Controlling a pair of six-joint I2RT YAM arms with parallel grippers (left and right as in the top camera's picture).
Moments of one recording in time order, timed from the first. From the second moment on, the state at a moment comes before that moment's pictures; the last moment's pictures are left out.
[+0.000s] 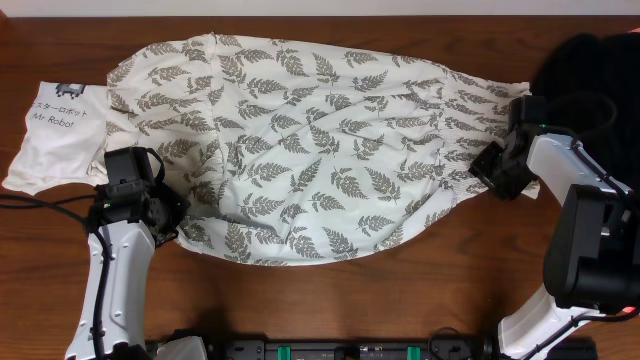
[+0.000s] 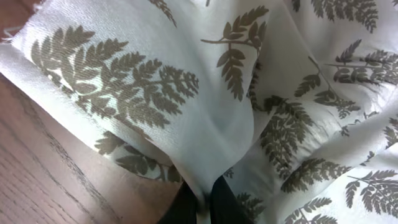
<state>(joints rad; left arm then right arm) 0.25 1.28 0.79 -0.74 -0.06 -0.67 -0.13 1.88 1.12 -0.69 -0.07 0.67</state>
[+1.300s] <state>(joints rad) 0.25 1.32 0.91 -0.87 -0.15 -0.66 -0.13 1.67 1.10 -0.67 0.13 0.49</state>
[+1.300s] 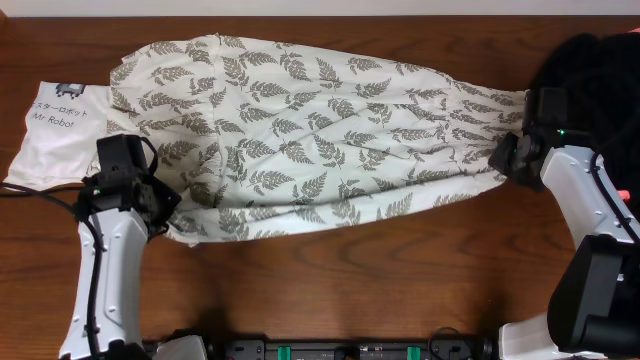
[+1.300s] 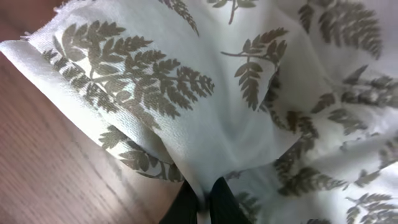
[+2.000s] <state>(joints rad) 0.25 1.41 0.93 -0.71 -0.15 -0.66 -0.13 1.78 1.10 -0.43 0.12 0.52</state>
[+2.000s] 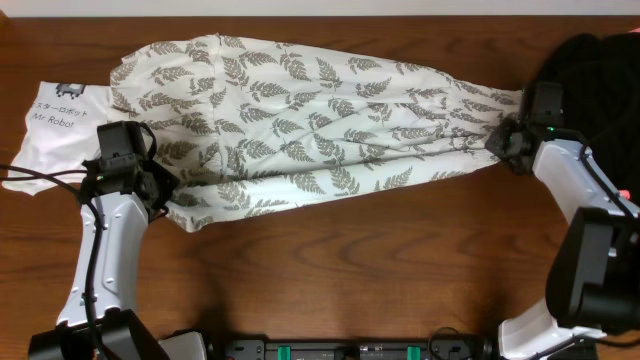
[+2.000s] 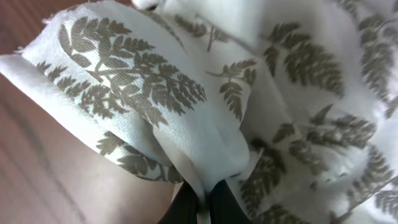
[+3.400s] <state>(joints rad) 0.25 1.41 0.93 -0.58 -0.17 -0.66 -0.13 1.83 1.10 -0.06 -0.04 0.50</state>
